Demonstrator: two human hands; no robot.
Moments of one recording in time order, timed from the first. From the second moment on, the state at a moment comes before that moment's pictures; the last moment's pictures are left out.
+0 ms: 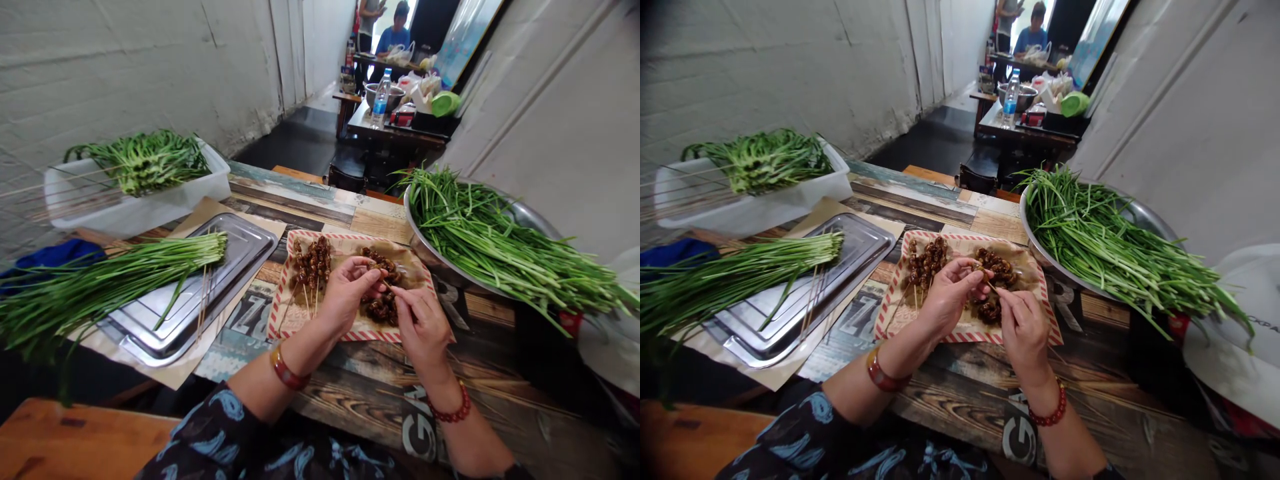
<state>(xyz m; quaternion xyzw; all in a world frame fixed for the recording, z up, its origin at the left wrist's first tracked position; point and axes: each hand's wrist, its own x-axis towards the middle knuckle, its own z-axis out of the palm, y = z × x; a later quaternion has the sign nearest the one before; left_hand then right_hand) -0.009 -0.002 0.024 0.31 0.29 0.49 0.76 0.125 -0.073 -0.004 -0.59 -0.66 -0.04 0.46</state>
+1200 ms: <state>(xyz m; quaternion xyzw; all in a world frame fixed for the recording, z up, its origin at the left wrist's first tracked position) -0.013 0.004 0.029 0.34 0.32 0.48 0.75 0.129 -0.072 -0.002 -0.60 -0.65 -0.05 0.46</state>
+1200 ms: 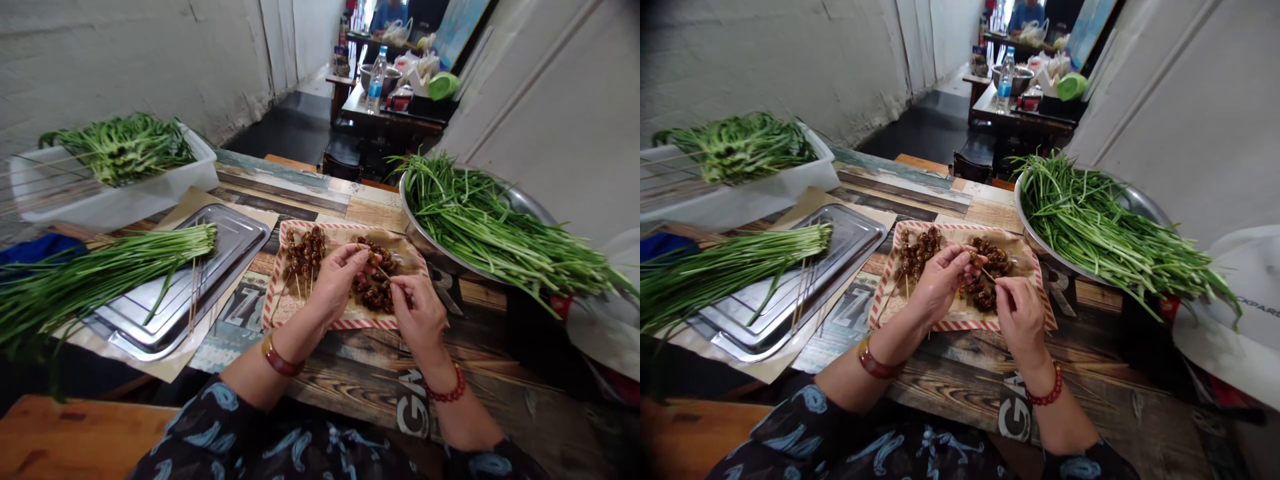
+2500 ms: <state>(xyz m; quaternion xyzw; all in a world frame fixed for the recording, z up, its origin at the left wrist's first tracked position) -0.027 0.016 0.025 0.95 0.30 0.04 0.05 0.138 -0.068 0.002 -0.60 -0.63 -0.08 0.48</state>
